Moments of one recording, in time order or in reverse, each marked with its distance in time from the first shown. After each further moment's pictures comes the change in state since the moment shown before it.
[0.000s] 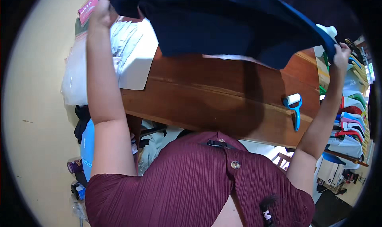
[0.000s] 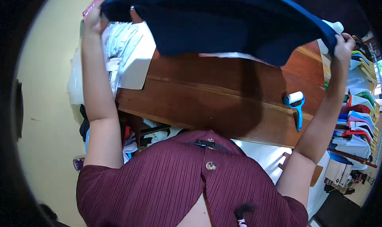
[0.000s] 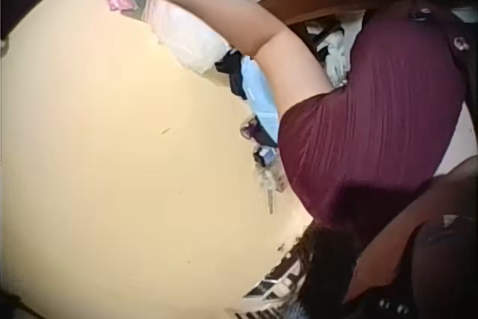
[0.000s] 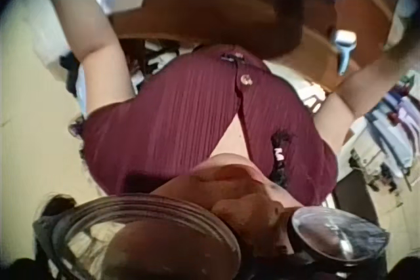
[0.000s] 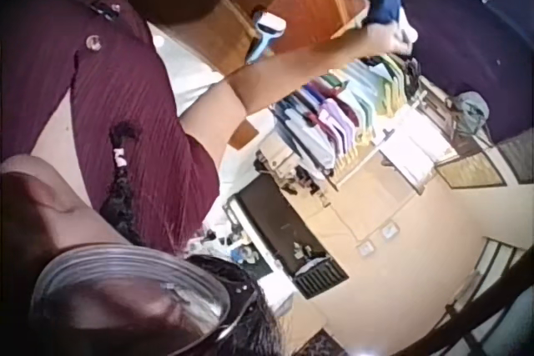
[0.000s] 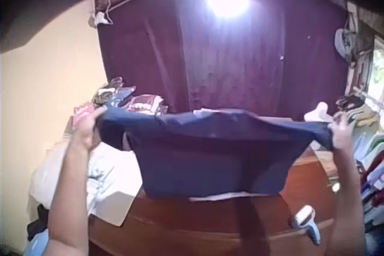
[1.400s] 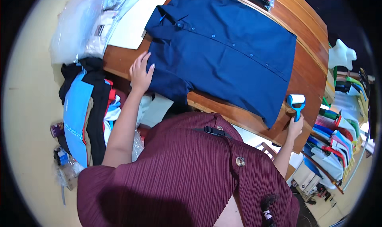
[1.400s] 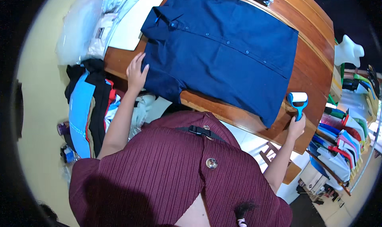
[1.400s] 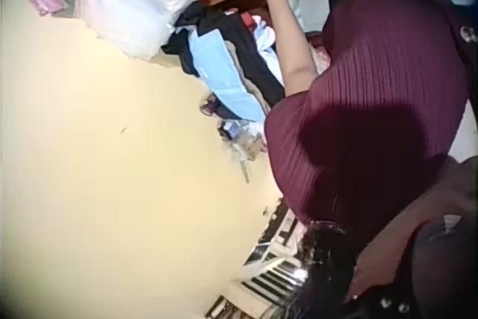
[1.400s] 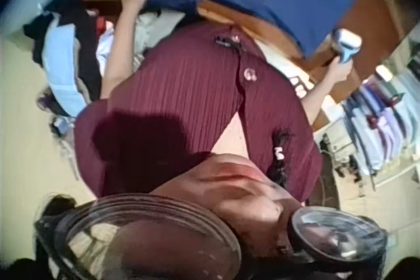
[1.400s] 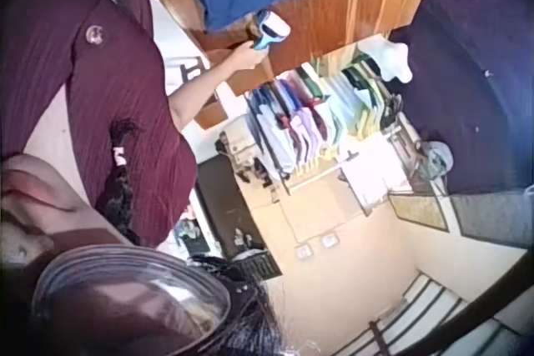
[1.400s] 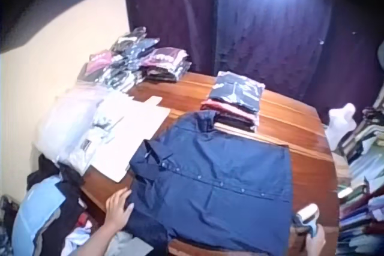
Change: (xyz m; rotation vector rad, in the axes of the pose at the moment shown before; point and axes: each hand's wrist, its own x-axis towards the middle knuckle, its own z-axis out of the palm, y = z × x) left_hand -0.306 -0.306 -0.081 1.552 0.143 0.154; right_hand -0.243 0.237 -0.122 -1.205 -0.288 0.013
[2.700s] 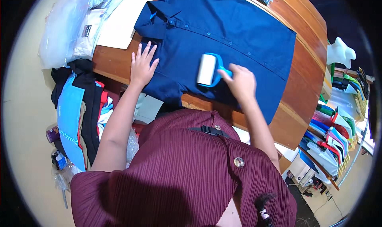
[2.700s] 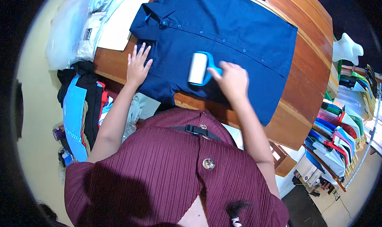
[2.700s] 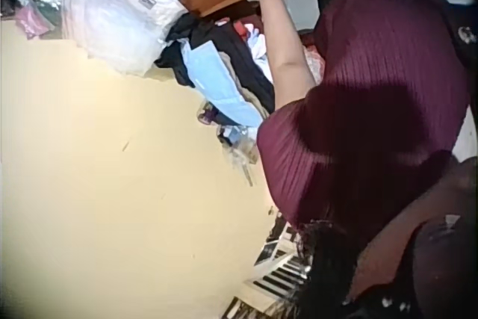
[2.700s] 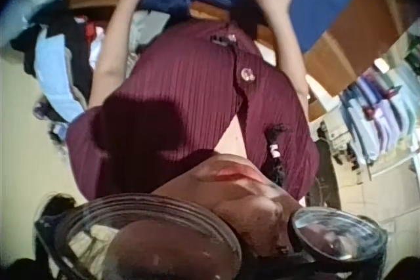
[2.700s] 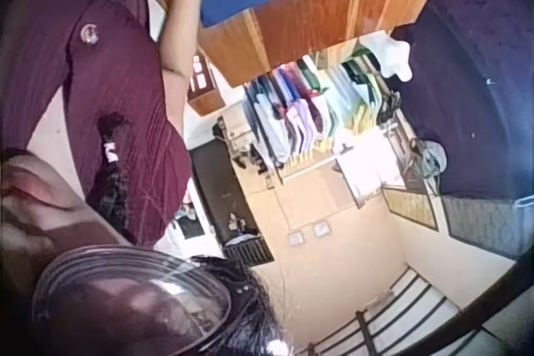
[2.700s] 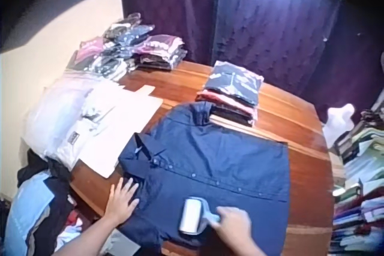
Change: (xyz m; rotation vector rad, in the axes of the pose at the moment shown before) left_hand 0.033 0.011 0.040 0.185 -0.176 0.152; right_hand -0.058 -0.332 -0.043 0.302 -0.301 -0.843
